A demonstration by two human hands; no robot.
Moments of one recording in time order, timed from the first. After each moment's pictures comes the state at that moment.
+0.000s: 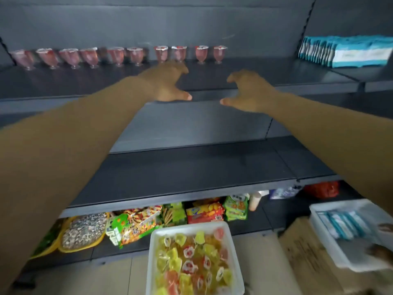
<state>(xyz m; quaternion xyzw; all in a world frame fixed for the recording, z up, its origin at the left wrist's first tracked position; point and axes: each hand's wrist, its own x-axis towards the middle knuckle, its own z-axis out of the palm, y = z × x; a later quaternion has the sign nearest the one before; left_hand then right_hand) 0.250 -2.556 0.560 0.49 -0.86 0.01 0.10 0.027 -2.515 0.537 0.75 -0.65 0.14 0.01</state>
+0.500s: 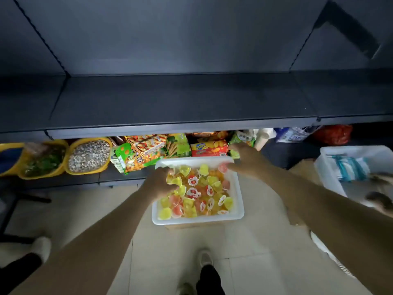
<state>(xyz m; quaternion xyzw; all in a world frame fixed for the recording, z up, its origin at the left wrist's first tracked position) 0.334 -2.364 0.165 0.63 -0.68 -0.37 -0.03 0.075 -2.369 0.223 0.68 -0.68 0.01 -0.27</state>
